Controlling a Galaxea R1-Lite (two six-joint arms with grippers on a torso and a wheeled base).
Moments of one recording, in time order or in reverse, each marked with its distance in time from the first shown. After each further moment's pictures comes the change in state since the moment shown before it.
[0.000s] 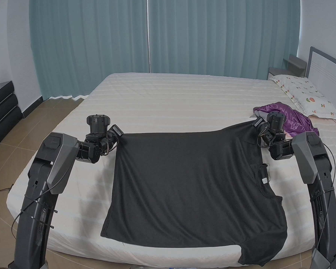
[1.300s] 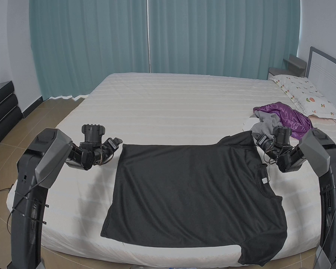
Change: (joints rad) left arm 0.014 -0.111 0.296 -0.007 -0.043 0.011; right arm -0.024 -0.149 0.466 -0.113 0.109 -0.005
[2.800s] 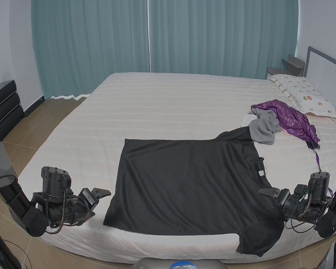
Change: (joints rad) left arm -0.131 -0.750 1.407 -0.473 -0.102 -0.214; right arm 0.148 -0.645 1.510 -0.629 0.311 0.227
